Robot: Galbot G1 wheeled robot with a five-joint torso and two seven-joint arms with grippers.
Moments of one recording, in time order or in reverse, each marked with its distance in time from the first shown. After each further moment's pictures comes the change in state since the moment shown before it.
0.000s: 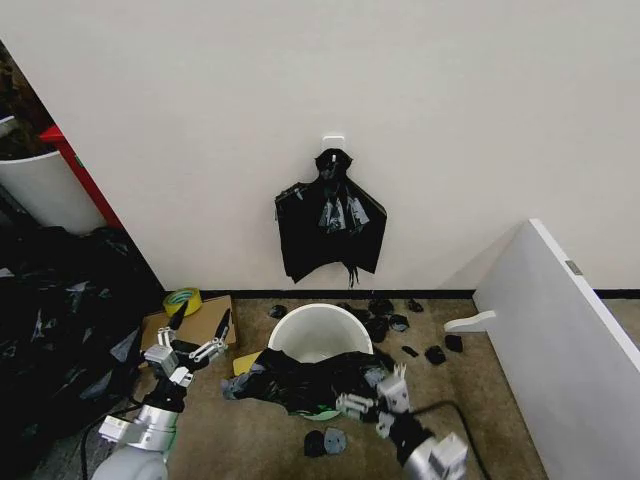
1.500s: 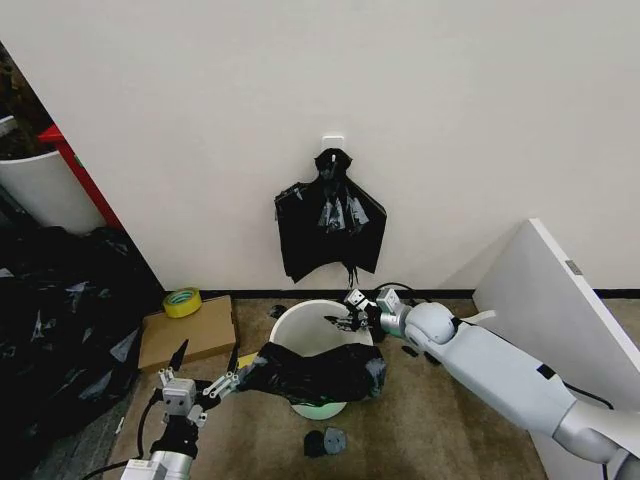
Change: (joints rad) left arm 0.211 -0.134 0.001 -0.174 0.234 0.166 -0.104; right arm 0.995 0.075 -0.544 -0.863 0.166 -0.227 -0.513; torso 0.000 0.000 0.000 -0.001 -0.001
